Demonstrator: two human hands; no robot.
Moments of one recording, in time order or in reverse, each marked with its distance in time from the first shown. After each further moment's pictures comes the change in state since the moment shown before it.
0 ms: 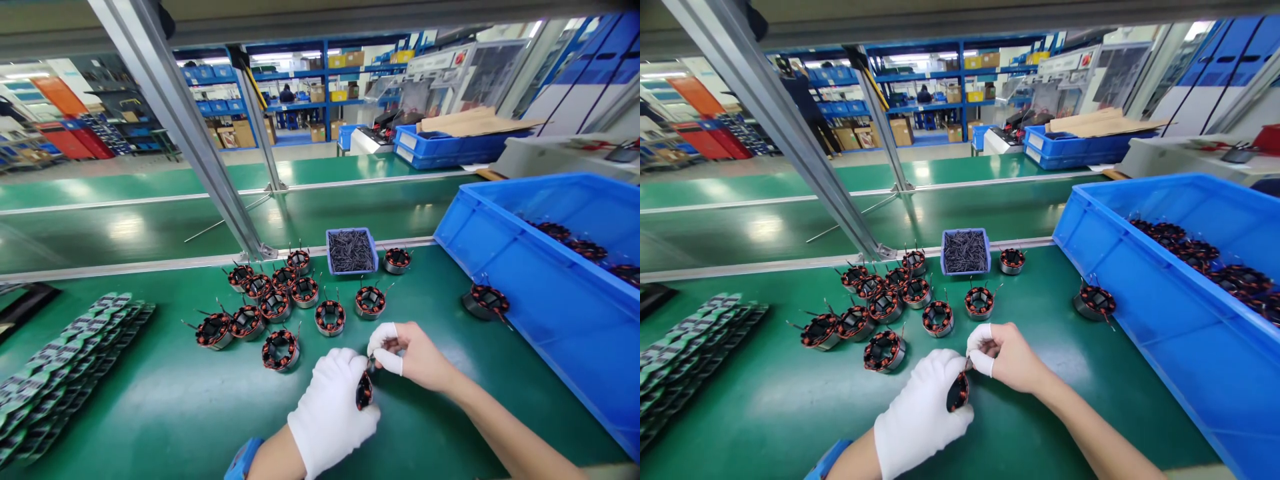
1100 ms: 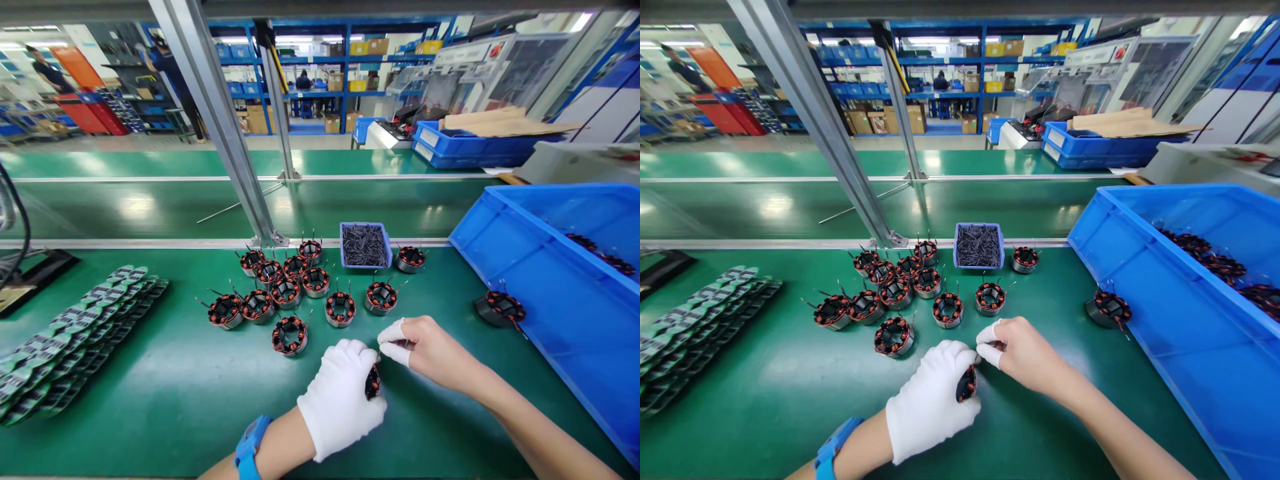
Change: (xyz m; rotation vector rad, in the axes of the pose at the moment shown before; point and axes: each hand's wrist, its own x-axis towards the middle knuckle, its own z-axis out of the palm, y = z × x) left_hand -0.003 -0.001 0.002 -0.021 0.040 0.023; right_hand 0.005 -0.029 -0.012 -0.547 -0.114 -0.060
